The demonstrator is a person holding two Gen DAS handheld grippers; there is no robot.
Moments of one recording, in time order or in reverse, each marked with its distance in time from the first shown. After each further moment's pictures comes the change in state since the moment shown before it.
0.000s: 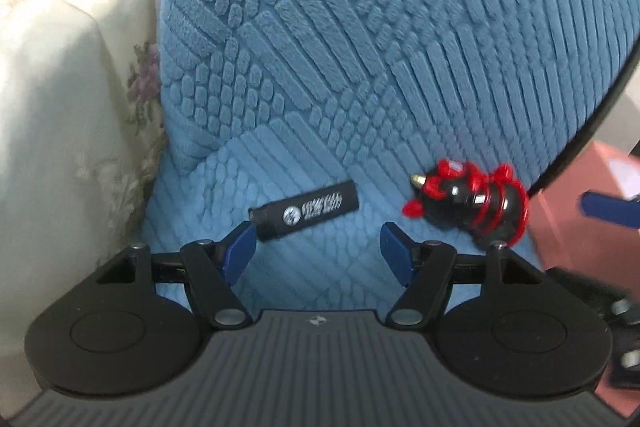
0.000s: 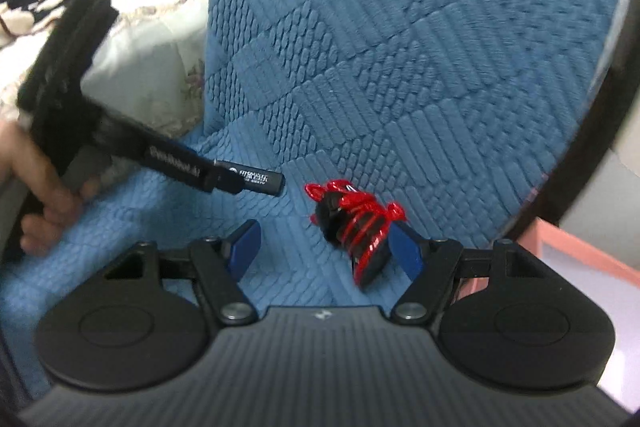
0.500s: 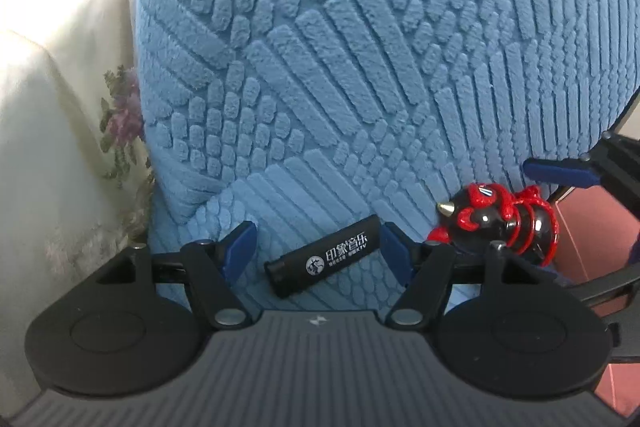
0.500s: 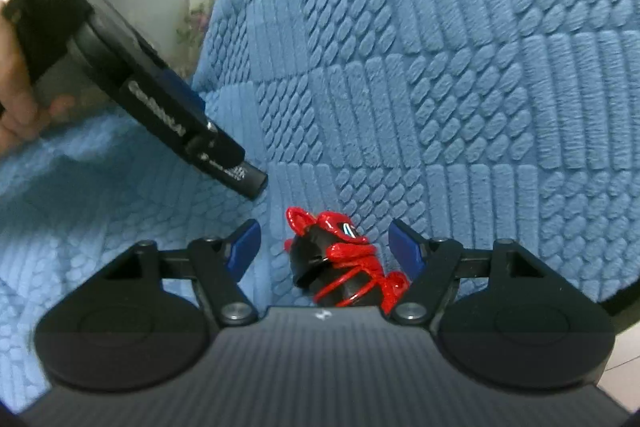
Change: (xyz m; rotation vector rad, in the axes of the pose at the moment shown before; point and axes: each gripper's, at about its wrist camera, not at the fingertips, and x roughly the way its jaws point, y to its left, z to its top) left arm 0.033 0.023 0.030 0.053 0.033 -0.052; right arm 0.075 0.005 0.020 -0.295 0.069 0.003
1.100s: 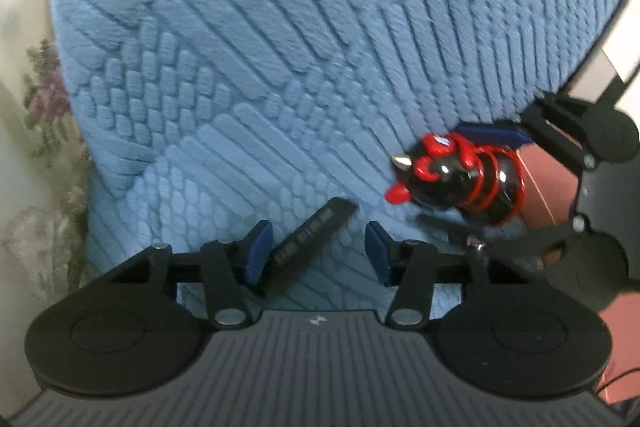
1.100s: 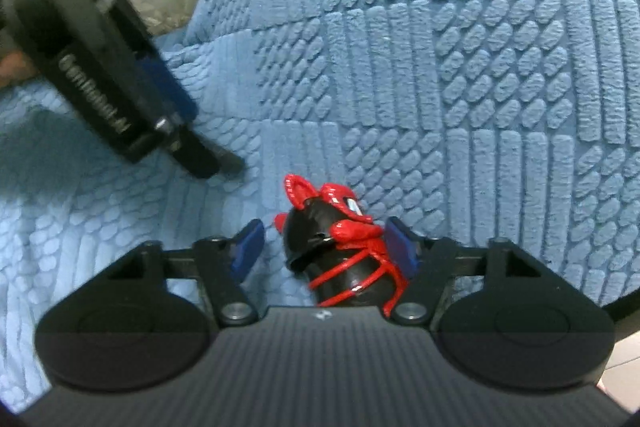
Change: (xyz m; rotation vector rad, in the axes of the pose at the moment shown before) left arm 0.019 -0.020 -0.014 0.101 0.109 -0.138; right arm 0.029 0.009 -0.013 -0.061 0.073 -0.042
